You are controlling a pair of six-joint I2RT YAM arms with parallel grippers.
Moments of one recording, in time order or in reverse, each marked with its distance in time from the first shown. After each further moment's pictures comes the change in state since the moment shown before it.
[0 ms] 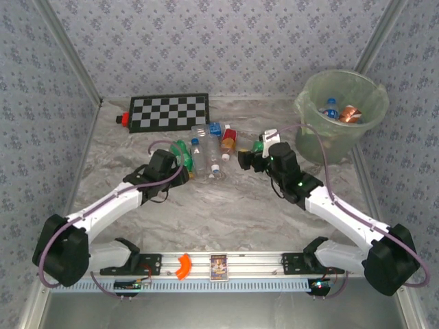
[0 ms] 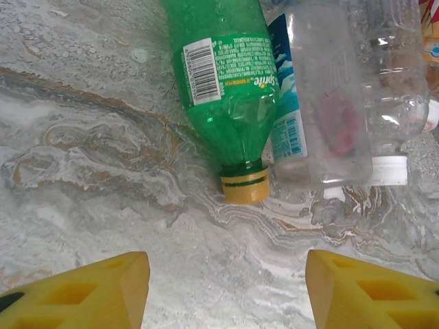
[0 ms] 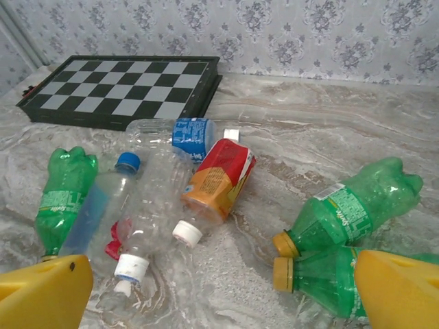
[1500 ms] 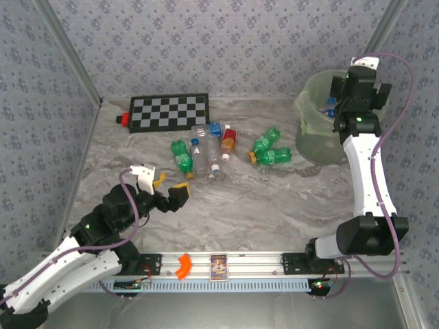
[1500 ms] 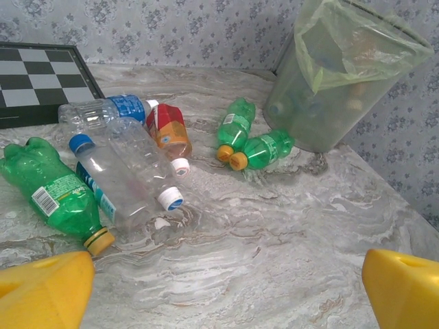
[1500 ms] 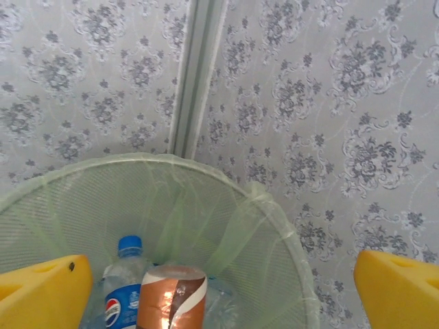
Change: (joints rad) left arm -0.338 -0.735 -0.067 -0.082 -0.051 0.278; right arm -0.654 0.298 0.828 -0.400 0.340 -0.335
